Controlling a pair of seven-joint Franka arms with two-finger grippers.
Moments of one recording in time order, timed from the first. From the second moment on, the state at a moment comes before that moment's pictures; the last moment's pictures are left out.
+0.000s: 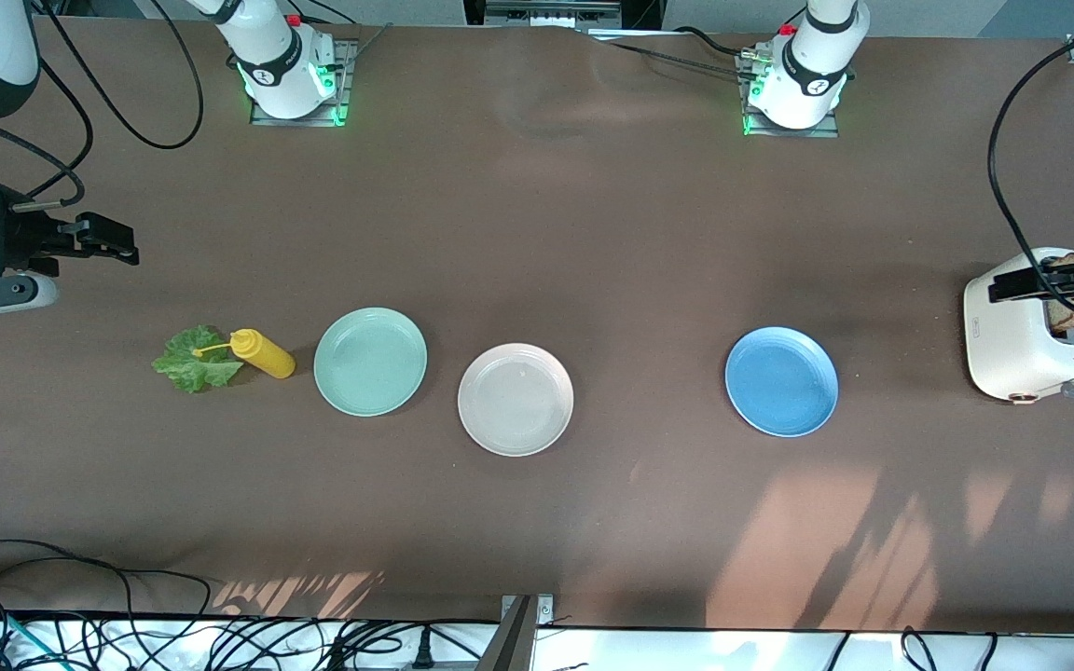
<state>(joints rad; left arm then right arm) 0.11 0.36 0.01 -1.23 0.06 1.35 0.07 0.12 0.20 -0.11 -1.43 0.00 1.49 -0.16</state>
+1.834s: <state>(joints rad) 0.40 0.50 0.01 -1.43 0.22 1.48 0.50 0.12 0.20 -0.11 -1.44 0.00 1.50 -0.16</state>
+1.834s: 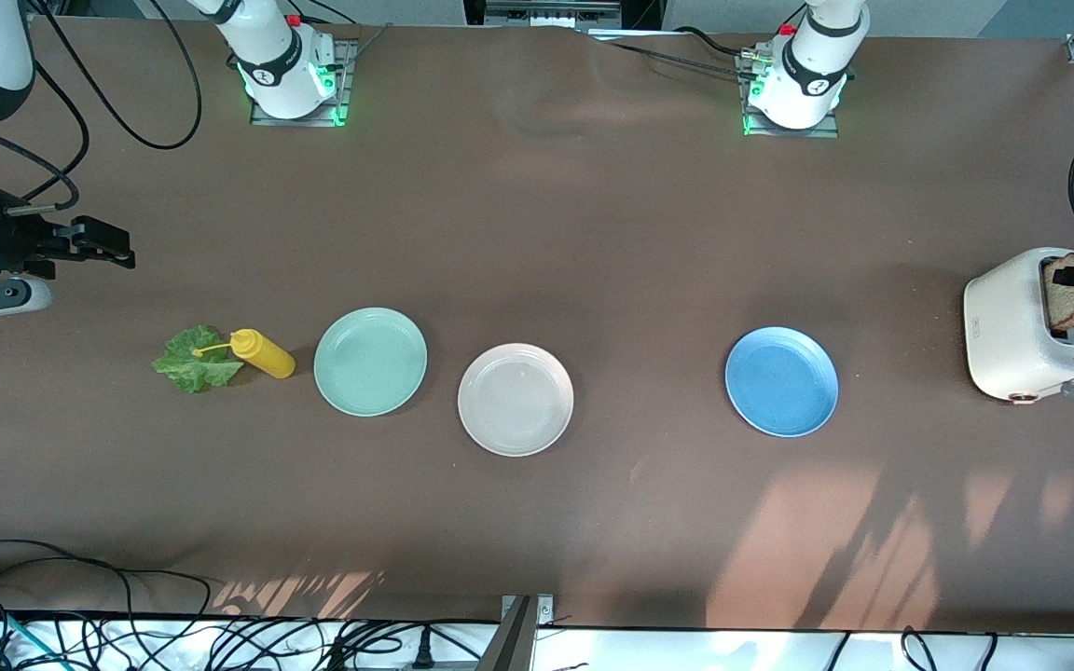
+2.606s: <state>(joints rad) 0.40 0.52 0.01 -1.44 0.22 1.49 0.50 0.12 0.20 -0.11 -1.44 0.00 1.50 -0.16</state>
